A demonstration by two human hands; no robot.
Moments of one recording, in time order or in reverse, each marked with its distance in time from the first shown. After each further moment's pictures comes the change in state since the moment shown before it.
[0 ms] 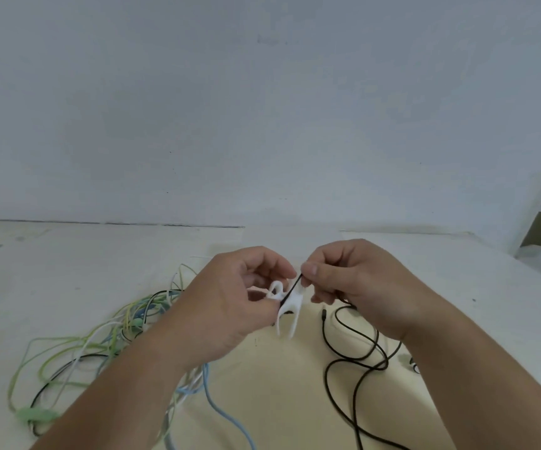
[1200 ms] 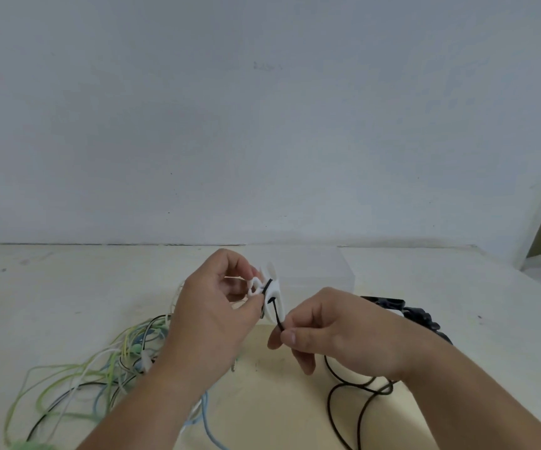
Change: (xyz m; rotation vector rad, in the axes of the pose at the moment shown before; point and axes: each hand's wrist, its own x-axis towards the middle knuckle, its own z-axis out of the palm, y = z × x) left_hand 0.008 -0.011 0.005 0.089 0.434 0.129; right_hand -0.004 -0.003 0.015 -0.336 -0.318 0.085
